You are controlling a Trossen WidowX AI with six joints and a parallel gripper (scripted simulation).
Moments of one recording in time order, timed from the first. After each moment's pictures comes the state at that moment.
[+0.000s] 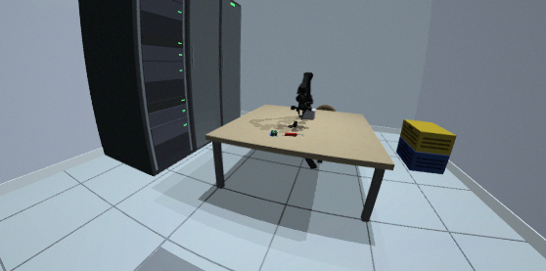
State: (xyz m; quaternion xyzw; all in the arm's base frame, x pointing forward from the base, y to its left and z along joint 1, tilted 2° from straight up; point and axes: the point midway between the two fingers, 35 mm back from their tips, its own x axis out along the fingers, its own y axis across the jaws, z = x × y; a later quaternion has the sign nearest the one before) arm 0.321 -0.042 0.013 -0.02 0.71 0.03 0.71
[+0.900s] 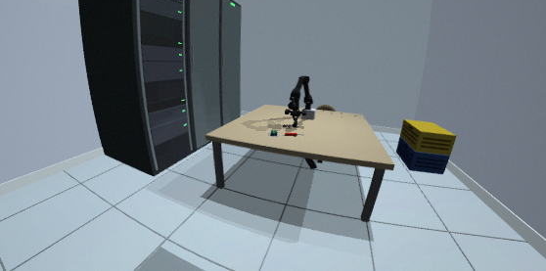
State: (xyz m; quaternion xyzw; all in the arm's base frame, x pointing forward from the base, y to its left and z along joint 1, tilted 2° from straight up) arm 0.330 -0.089 -0.019 0.00 0.79 0.02 0.62
